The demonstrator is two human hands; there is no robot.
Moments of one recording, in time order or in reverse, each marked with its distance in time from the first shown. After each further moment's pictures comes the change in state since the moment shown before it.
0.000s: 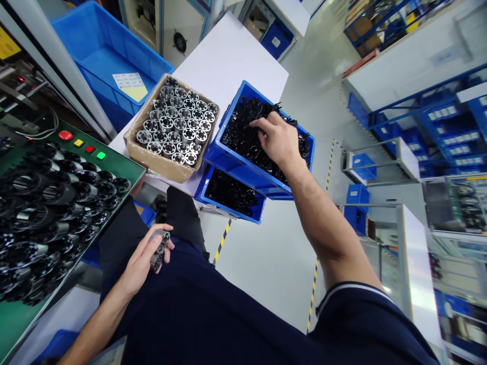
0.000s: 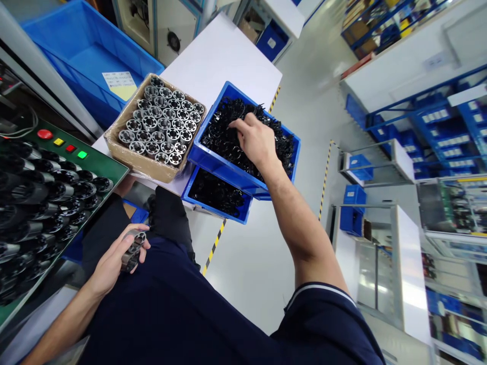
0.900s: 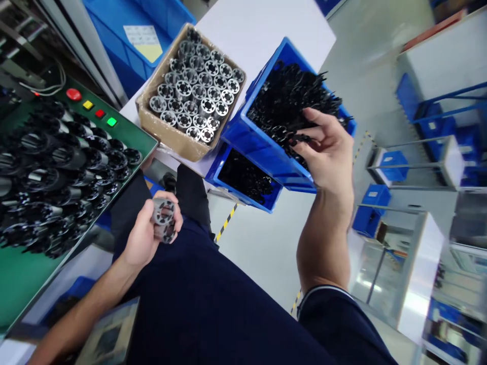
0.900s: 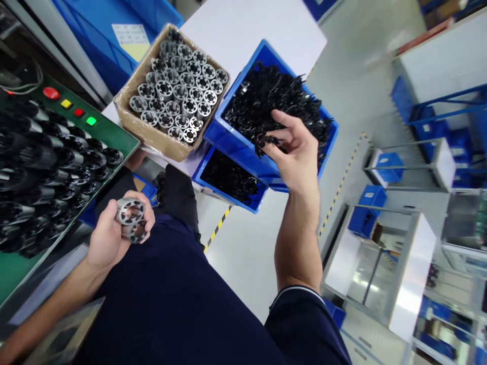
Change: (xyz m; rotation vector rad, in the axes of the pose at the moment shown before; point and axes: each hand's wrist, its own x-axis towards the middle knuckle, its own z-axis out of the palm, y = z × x) left_hand -0.004 0.043 0.027 -0.380 0.017 0.129; right_hand -0.093 -0.041 -0.029 0.904 0.075 0.271
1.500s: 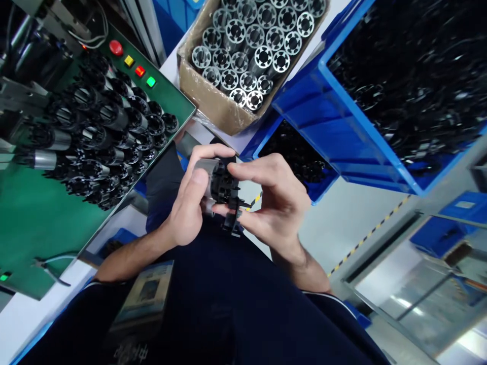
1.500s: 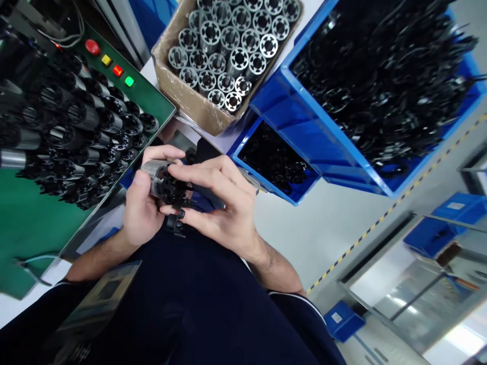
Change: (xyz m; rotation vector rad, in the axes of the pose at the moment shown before) left_hand -0.011 0.010 0.033 0.209 0.063 0.368; right_hand -0.126 -0.137 0.169 0.390 -0.137 -0.195
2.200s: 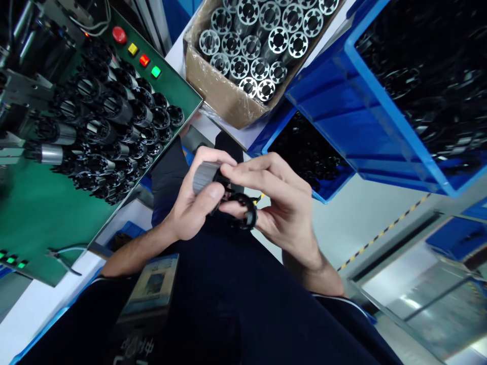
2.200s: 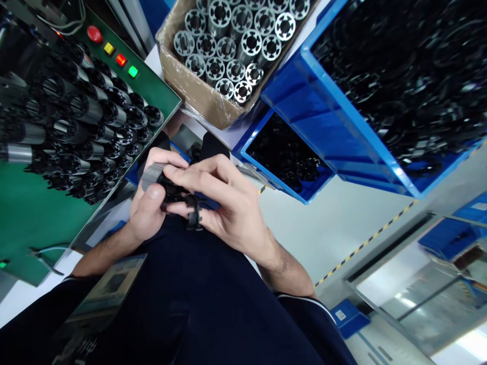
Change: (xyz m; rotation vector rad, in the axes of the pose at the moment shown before) left_hand 0.000 -0.009 -0.017 0.097 -0.081 0.040; right_hand -0.001 -0.003 -0.006 -0.011 -0.167 0.049
